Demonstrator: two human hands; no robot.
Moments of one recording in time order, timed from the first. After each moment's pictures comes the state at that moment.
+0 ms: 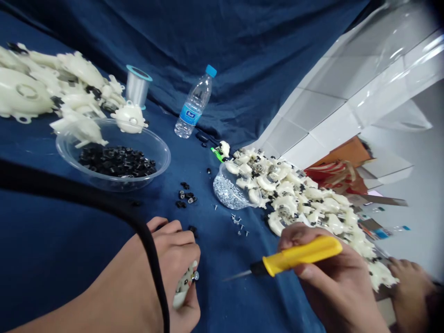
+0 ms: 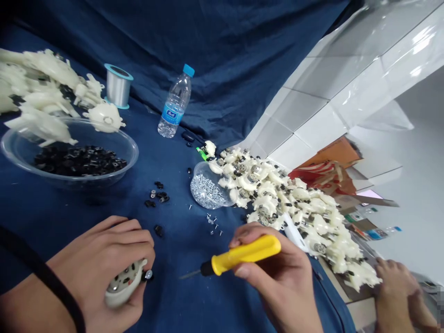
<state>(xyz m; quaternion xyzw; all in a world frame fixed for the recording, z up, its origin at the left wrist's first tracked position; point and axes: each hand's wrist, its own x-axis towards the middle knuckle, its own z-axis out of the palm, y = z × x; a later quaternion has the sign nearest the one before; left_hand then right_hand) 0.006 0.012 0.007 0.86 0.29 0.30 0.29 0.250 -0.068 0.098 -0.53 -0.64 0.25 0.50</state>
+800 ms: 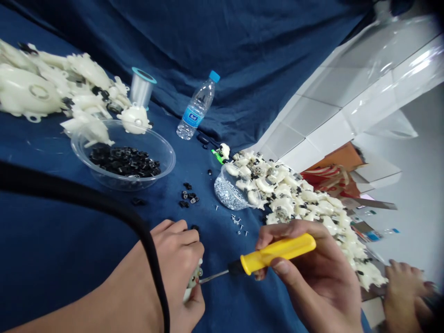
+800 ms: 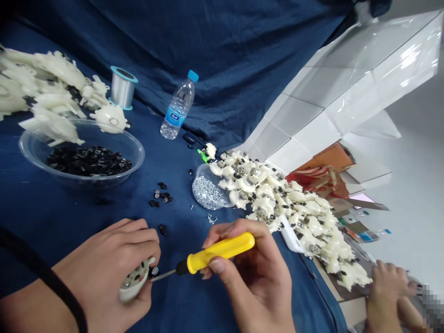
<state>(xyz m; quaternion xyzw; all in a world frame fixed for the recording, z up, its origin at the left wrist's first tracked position) 0.009 0.008 0.011 0.87 0.30 0.29 0.25 0.194 -0.063 0.099 -0.52 -0.64 0.27 0.50</state>
